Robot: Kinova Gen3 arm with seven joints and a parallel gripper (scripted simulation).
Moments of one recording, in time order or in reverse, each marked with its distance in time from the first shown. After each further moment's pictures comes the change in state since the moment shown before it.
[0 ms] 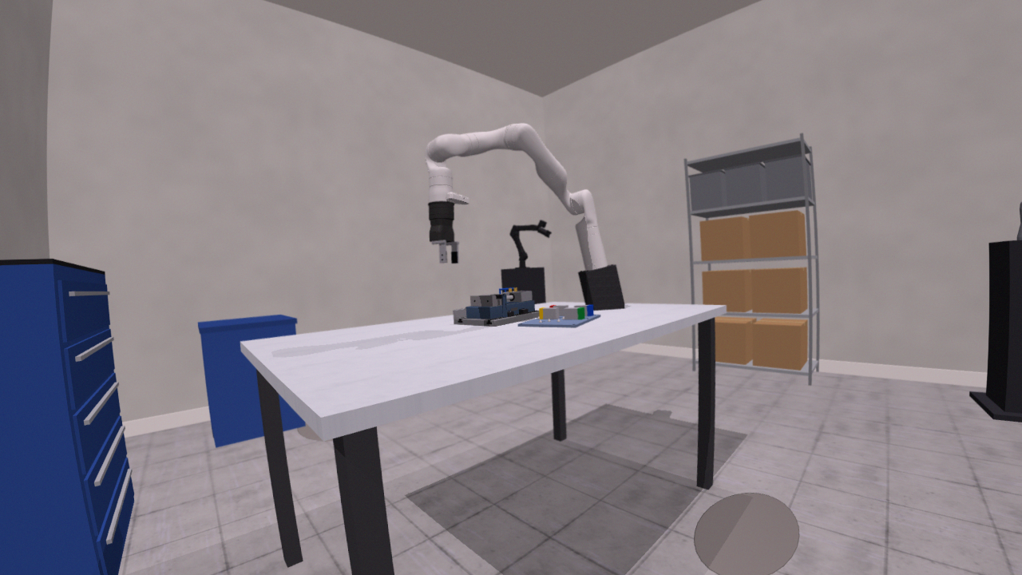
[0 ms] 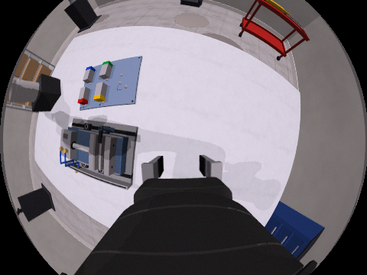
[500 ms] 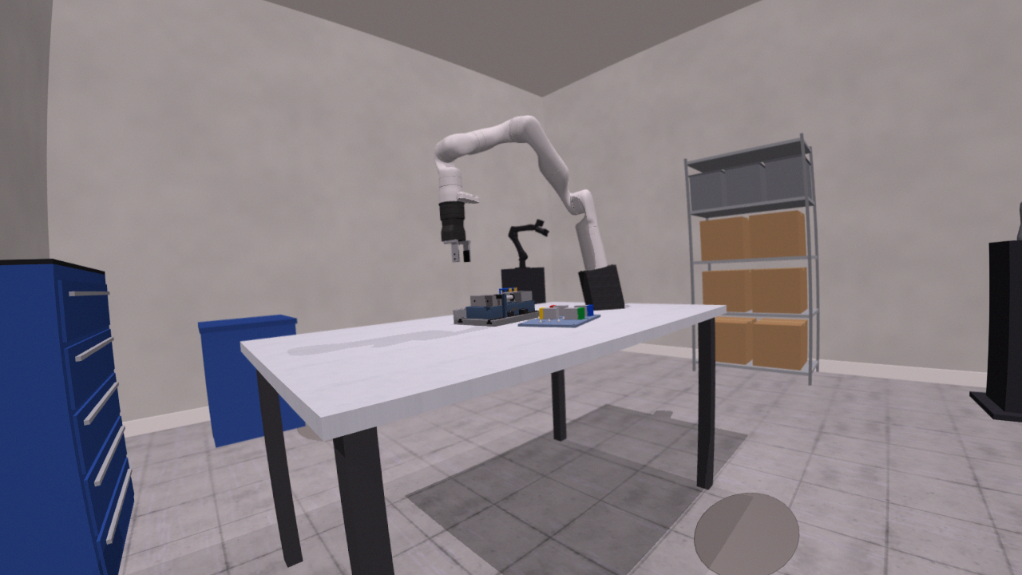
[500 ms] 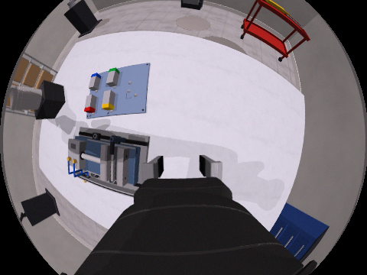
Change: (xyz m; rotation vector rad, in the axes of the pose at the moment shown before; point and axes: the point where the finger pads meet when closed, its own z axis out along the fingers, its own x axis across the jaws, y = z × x) arm -0.031 -0.022 -0.003 0.023 -0.027 0.021
